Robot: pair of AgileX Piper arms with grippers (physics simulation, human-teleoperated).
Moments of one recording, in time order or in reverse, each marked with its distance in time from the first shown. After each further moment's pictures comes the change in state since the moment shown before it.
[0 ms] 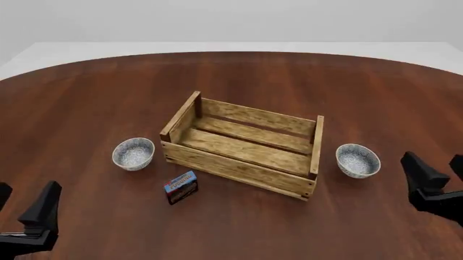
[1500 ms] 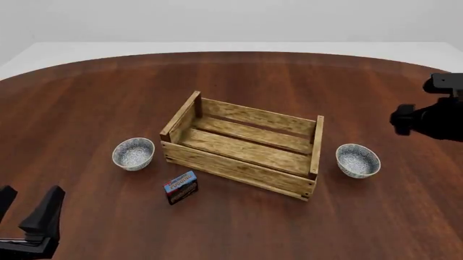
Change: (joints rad) left arm -0.046 -0.072 -0.001 0.071 -0.015; right arm -0.181 0.853 -0.585 0.248 -0.135
